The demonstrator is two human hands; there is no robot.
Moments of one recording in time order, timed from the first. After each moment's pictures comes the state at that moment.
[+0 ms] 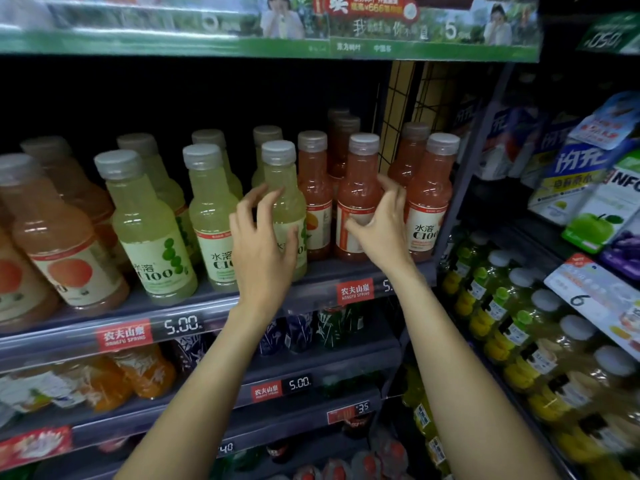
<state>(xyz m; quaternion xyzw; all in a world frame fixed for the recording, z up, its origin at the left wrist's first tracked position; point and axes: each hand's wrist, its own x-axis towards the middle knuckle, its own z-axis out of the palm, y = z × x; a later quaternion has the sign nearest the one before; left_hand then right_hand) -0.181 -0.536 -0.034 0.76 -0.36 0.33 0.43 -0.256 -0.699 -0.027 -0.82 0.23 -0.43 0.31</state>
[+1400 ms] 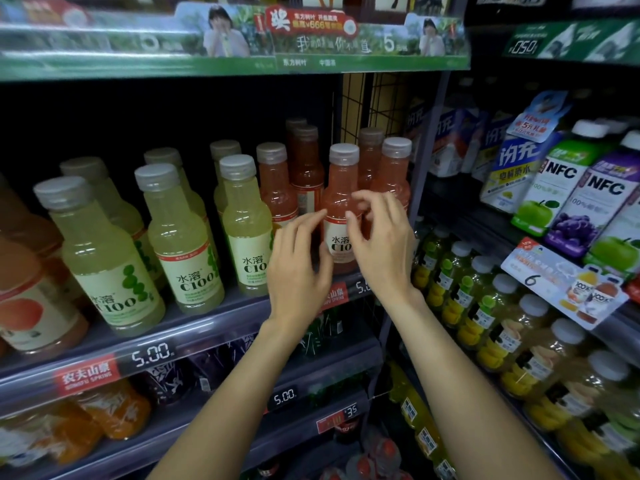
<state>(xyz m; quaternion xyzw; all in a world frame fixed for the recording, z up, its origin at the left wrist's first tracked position) -0.227 -0.581 -0.041 0.67 -0.48 0.28 0.49 -0.305 -0.684 -0.017 -0.80 0.22 -0.55 0.09</state>
